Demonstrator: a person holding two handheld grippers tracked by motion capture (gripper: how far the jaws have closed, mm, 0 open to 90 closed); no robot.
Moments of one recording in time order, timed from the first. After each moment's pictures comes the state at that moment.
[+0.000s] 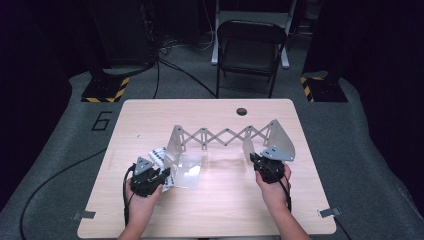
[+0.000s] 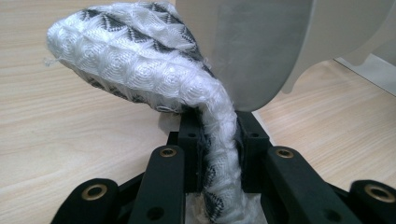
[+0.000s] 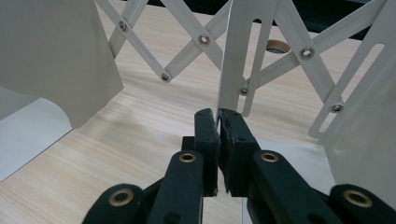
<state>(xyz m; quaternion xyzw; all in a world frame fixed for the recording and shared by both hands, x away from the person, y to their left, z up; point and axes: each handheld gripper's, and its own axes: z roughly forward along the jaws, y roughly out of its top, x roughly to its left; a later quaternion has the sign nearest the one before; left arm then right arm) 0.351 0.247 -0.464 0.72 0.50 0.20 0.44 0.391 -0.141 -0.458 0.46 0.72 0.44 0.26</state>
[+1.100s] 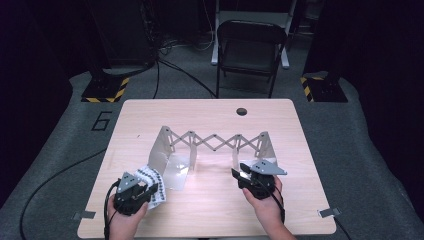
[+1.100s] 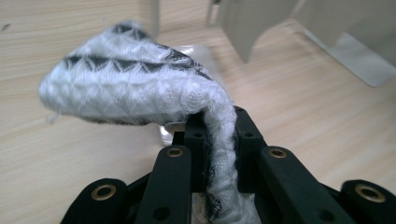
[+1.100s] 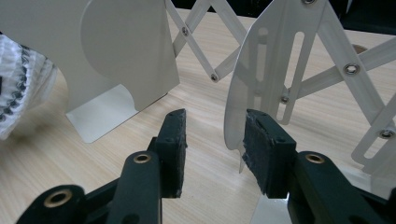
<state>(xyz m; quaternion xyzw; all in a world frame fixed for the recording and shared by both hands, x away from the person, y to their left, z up) 0.294 0.268 -0.458 0.74 0.49 0.18 0.43 0.347 -0.112 -0.451 0.41 0.74 0.49 0.21</state>
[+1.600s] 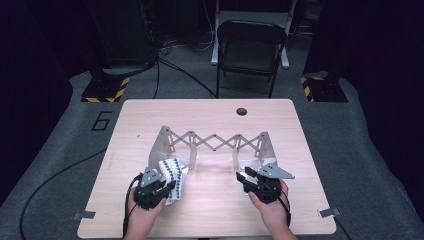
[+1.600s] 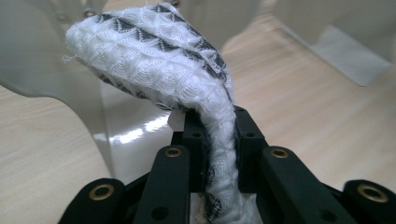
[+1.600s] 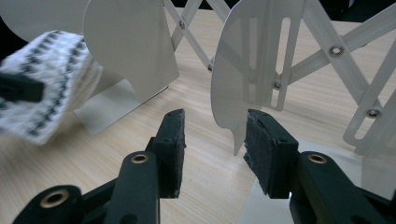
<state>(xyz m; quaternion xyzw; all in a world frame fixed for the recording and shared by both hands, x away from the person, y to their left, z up) 0.332 0.230 -0.468 0.76 0.47 0.18 0.41 0.339 -0.127 -0.457 0.42 0.74 0.50 0.19</state>
